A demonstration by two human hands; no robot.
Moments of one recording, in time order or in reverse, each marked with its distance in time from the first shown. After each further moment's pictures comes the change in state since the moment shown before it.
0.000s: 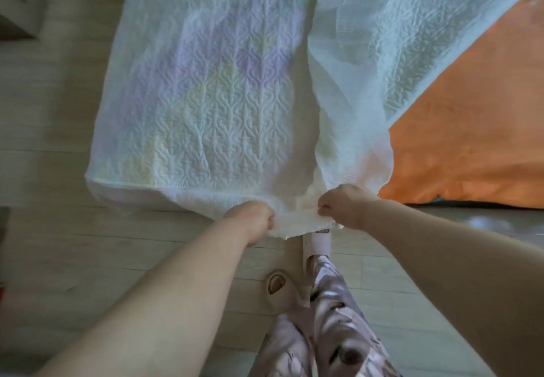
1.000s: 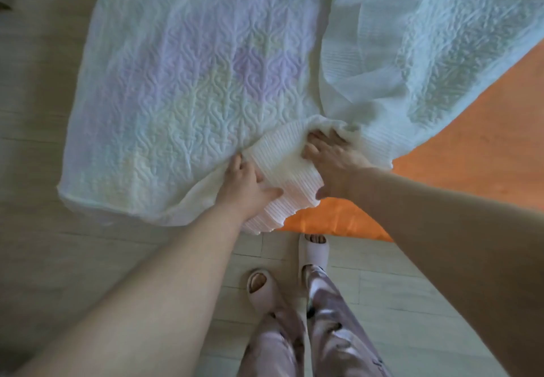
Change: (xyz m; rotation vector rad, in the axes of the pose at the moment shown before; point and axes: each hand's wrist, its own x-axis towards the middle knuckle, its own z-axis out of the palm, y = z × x) left_hand 0.084 -0.010 -0.075 -0.421 0.379 -0.213; right_hand 0.113 0.023 -0.083 -0.232 0.274 -0.071
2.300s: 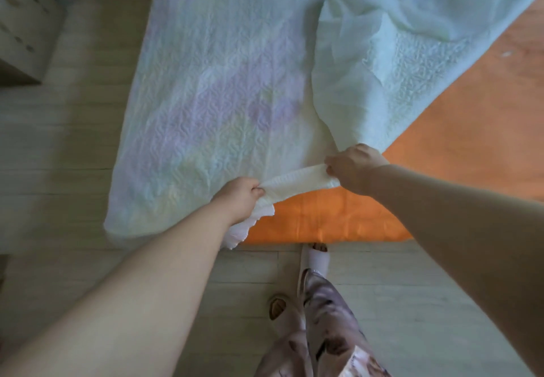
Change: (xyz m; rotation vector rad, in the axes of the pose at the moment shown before) left_hand -0.051 -0.020 -0.104 0.024 -0.095 0.205; right_hand -0.064 -0.025 -0.078 -0.046 0.060 0.178
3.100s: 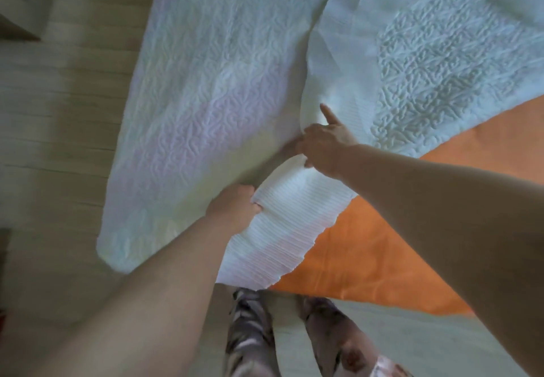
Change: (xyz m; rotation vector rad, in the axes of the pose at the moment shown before) left_hand 0.128 -0.044 -0.050 0.101 -0.077 -0.193; right_hand 0.202 -0.036 -0.068 -0.219 -0.047 -0.324
